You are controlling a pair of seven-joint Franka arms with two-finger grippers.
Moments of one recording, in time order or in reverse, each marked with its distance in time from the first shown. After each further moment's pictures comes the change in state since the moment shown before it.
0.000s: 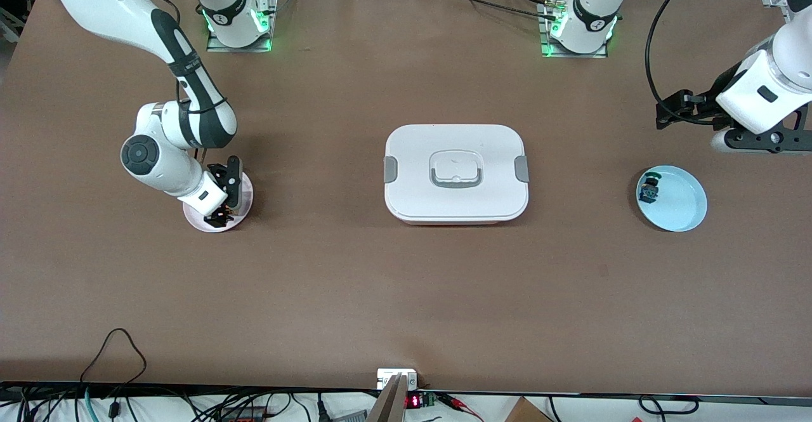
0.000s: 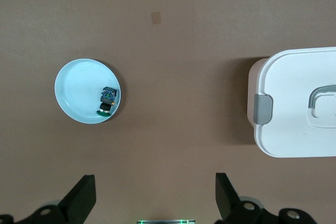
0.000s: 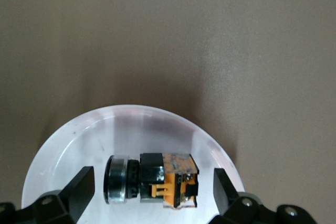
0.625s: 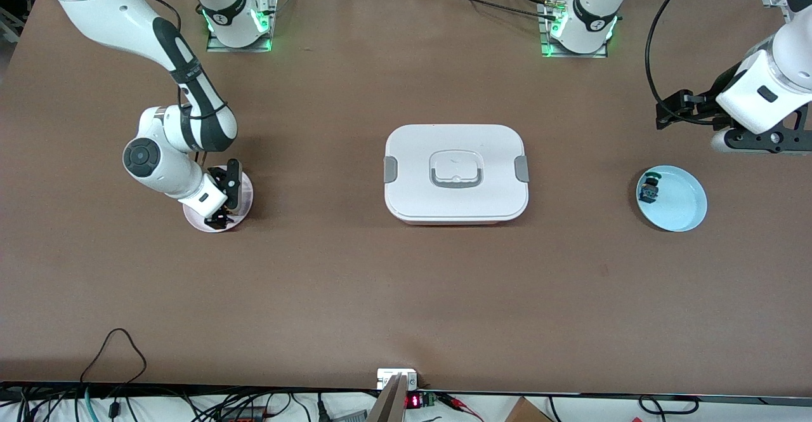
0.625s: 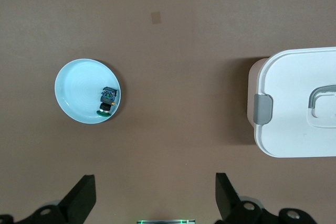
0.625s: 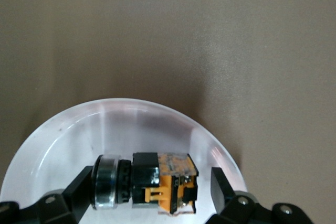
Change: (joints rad) left arm 0.000 0.000 0.000 0.000 0.000 0.000 0.000; right arm -0.007 0.029 0.000 -0.002 0.000 0.043 -0.015
